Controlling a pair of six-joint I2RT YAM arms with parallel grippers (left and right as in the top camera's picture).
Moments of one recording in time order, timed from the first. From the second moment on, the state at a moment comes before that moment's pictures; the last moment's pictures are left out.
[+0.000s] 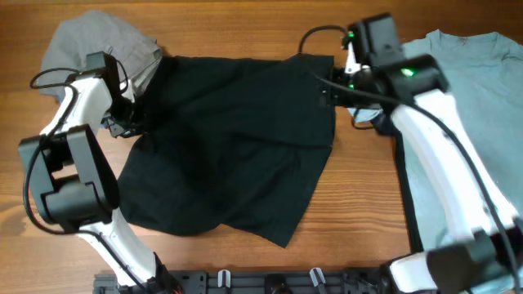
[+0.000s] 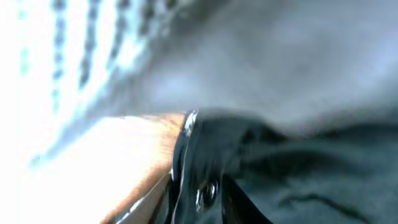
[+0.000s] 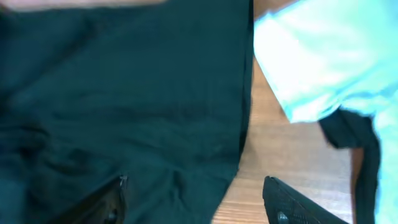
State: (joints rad) left arm 0.21 2.03 1.40 -0.90 0.14 -0.19; right arm 0.32 1.64 1.59 -1.09 -0.01 0.36
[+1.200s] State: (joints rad) left arm 0.05 1.61 1.40 -1.03 0.17 -0.11; right arm 0.24 1.80 1.14 -0.93 -0.32 0.13
